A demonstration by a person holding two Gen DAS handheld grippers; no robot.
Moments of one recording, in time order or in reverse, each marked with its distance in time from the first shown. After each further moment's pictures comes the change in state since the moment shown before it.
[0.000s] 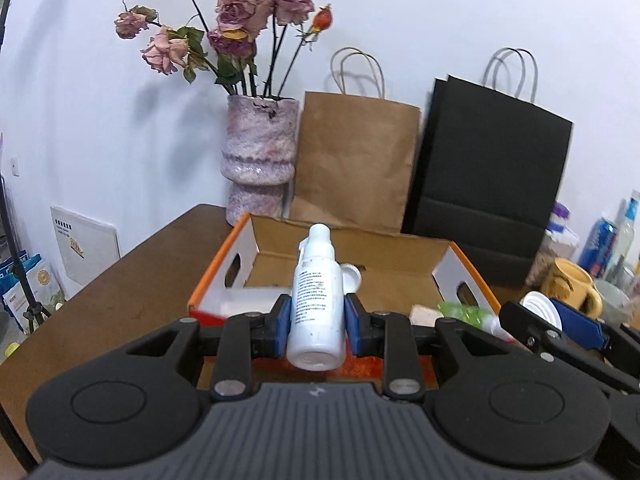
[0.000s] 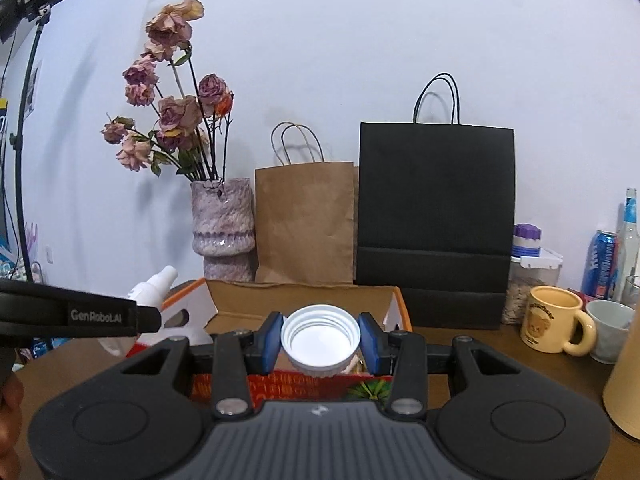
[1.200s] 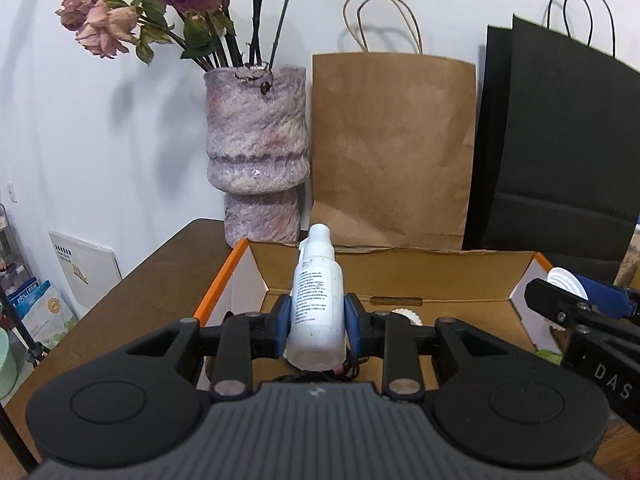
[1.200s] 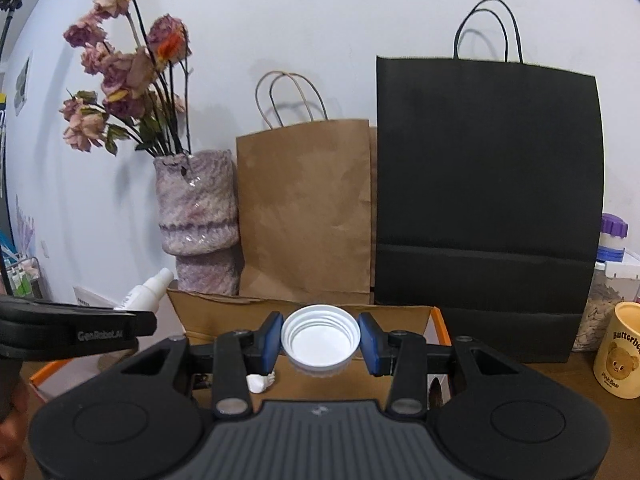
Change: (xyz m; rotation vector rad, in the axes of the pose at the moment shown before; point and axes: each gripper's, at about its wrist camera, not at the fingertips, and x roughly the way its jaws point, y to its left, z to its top) left arm 0.154 -0.001 0.034 0.095 0.047 0.098; right arm 0.169 -0.019 0.018 0.006 0.073 0.059
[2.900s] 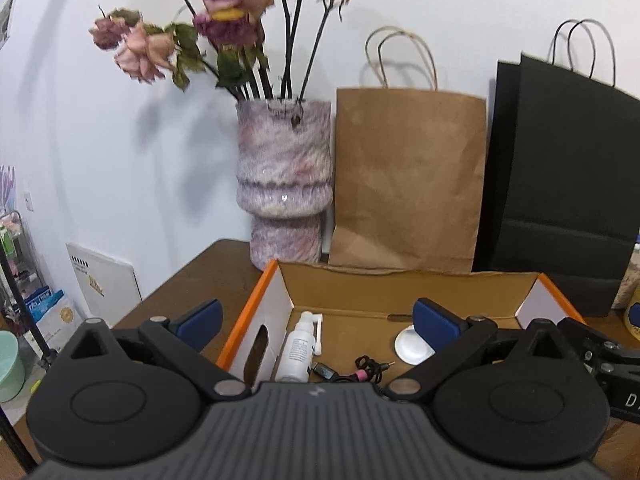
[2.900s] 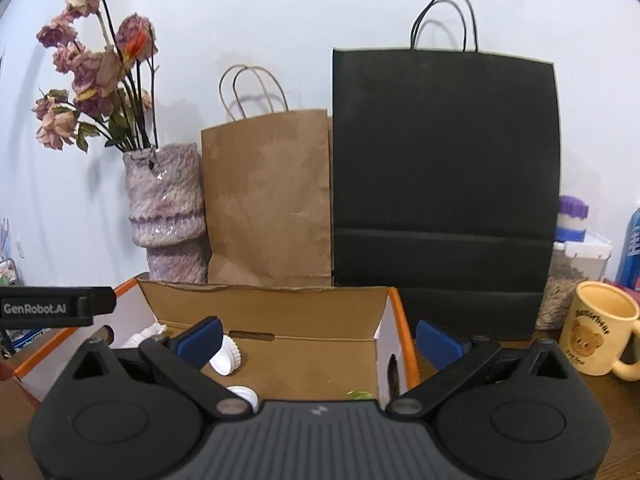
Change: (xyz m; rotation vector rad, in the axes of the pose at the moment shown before) left arm -0.039 0.019 0.004 -0.024 -0.077 0.027; right arm -0.019 -0.014 -0.007 0.035 0.016 -0.086
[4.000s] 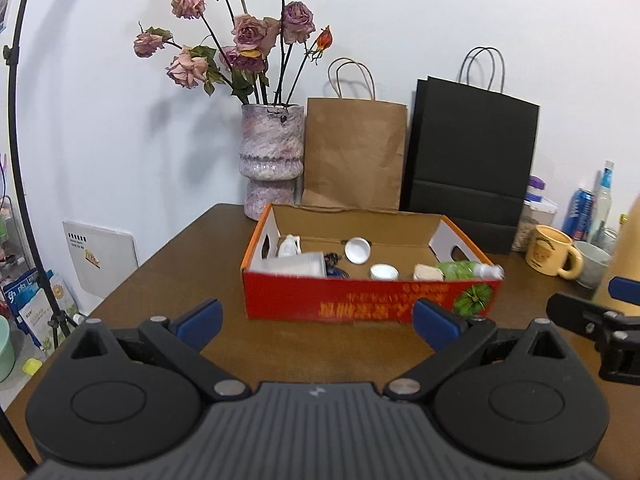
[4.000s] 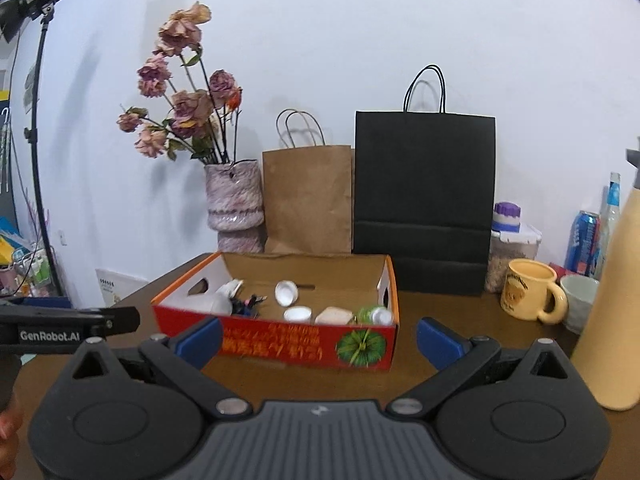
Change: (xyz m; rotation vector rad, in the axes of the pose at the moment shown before) left arm -0.206 0.041 -0.076 0.009 0.024 -0.145; right arm -0.233 0.016 -0.039 -0.031 0.001 0.045
